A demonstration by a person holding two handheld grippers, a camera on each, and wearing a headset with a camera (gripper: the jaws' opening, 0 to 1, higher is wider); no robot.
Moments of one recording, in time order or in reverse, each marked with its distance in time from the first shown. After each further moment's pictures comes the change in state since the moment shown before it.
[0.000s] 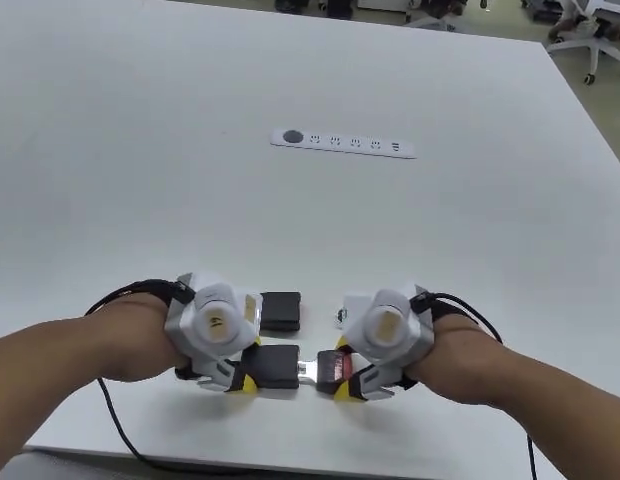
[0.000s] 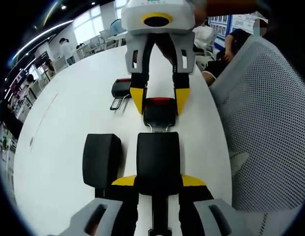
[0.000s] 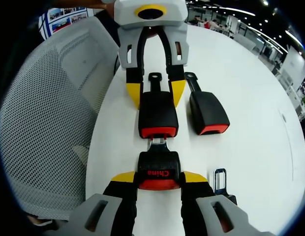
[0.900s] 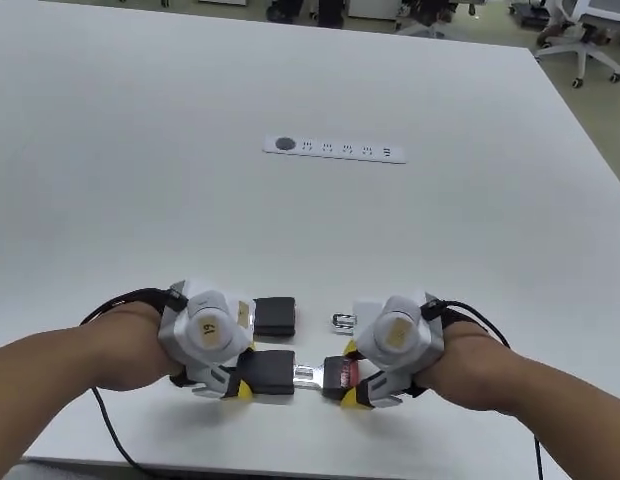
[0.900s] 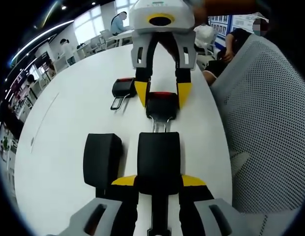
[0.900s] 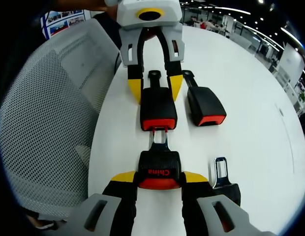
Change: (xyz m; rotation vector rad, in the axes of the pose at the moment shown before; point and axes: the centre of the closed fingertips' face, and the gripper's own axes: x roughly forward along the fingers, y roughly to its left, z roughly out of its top) left arm 0.000 -0.001 0.000 0.004 0.009 0.008; right arm -0.006 0.001 -0.009 0.029 -0.022 -0.010
